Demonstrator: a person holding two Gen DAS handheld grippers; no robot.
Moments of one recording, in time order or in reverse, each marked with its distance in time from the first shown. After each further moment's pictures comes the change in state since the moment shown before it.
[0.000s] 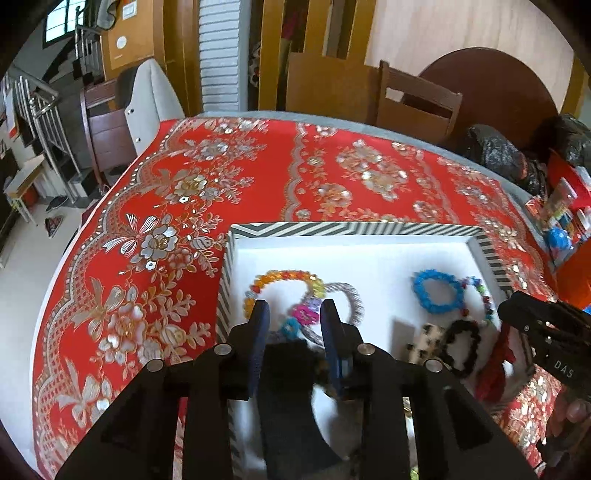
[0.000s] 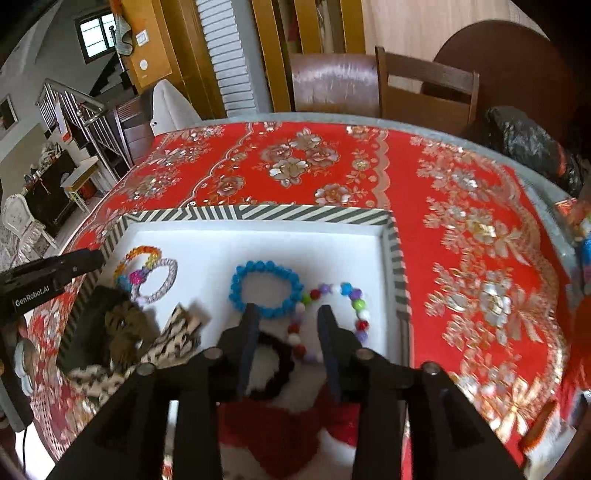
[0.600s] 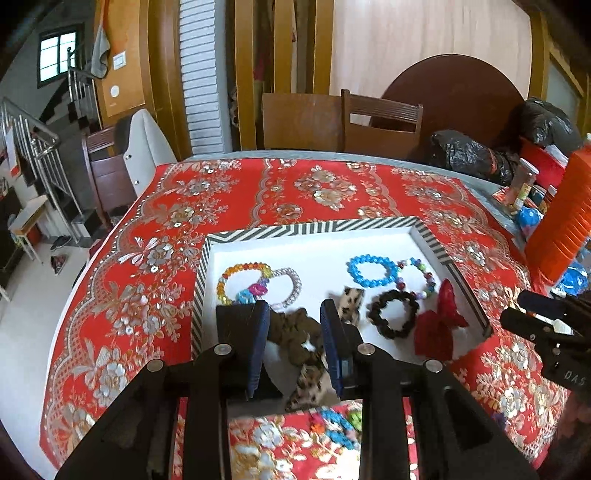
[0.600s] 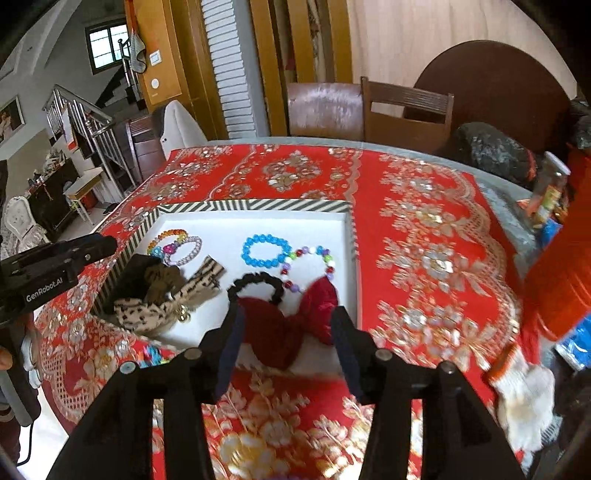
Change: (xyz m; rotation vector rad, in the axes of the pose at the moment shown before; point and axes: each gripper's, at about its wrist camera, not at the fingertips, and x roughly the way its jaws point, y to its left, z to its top) left arm -0.079 -0.056 -0.051 0.098 -0.139 0.007; right arm -0.099 -0.007 -0.063 -0.002 -0.091 -0.022
